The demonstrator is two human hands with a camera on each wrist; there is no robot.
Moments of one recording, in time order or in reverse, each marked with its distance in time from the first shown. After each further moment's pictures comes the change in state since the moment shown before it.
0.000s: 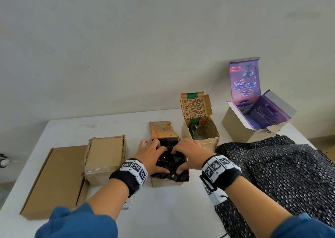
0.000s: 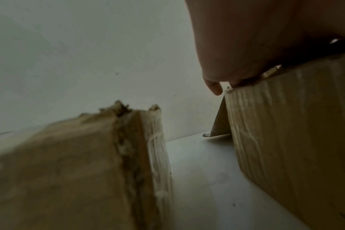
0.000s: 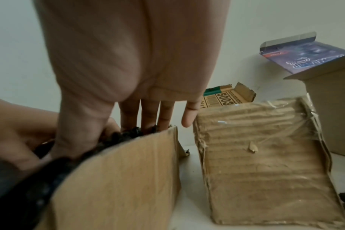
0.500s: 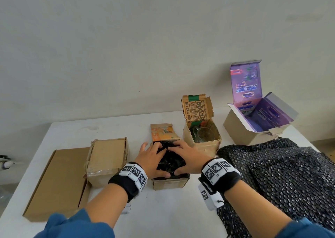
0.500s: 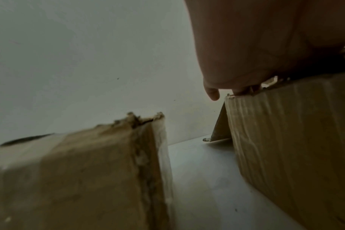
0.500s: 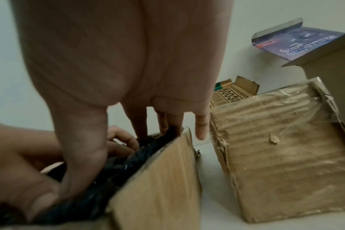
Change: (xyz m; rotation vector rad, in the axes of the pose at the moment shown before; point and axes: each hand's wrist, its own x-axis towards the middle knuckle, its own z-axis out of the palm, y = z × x) left_hand -0.006 0.001 -0.001 0.011 -0.065 -0.010; right_hand 0.003 -0.007 0.007 0.156 -0.020 0.016
